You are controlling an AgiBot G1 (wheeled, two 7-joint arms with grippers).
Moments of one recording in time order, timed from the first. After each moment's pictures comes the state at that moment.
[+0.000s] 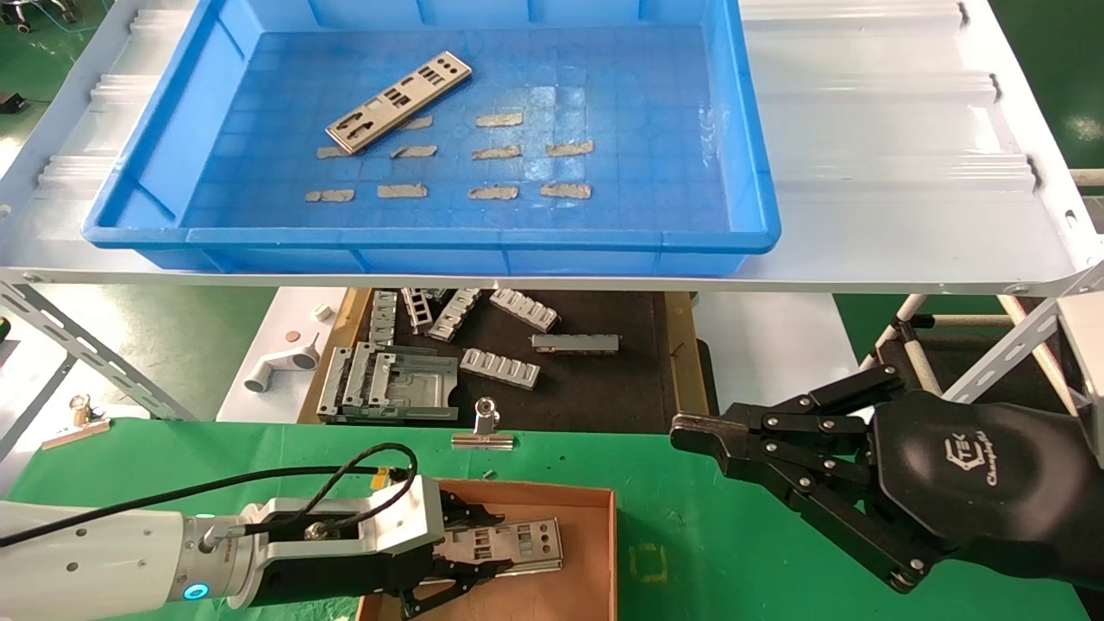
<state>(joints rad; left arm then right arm) -1.17 0.76 0.92 -1.20 1.19 0.92 -0.04 1.10 -0.54 -0.44 1.23 -0.61 -1.42 0.10</state>
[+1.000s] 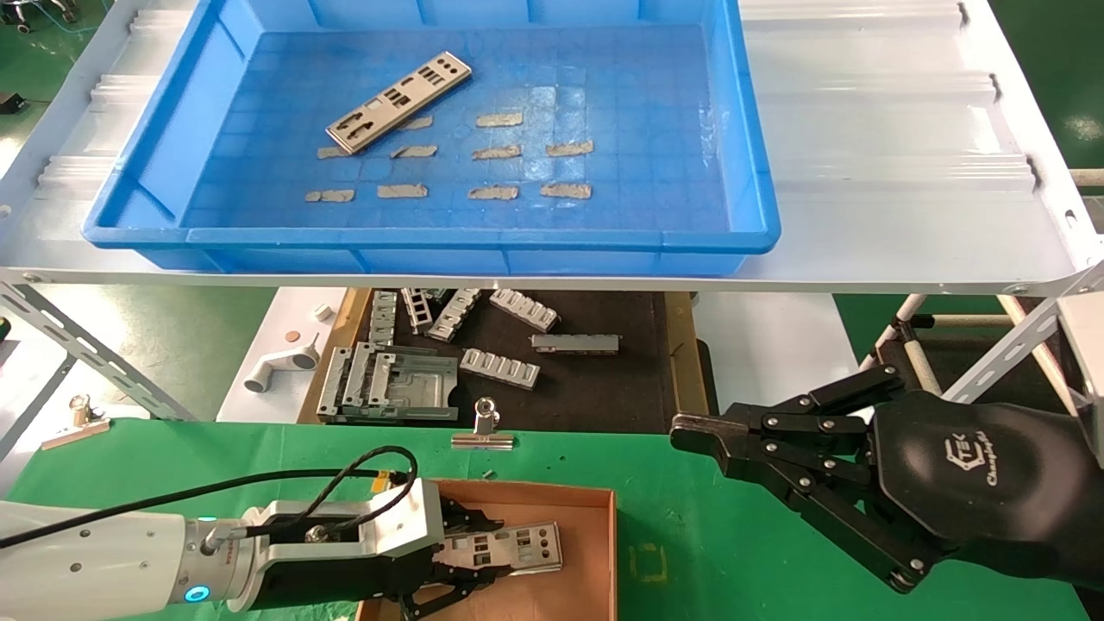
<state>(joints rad) -1.17 0.77 0.93 -1.17 1.19 0.93 -0.04 1.10 -0.54 -0.44 1.23 -0.61 -1.42 0.10</state>
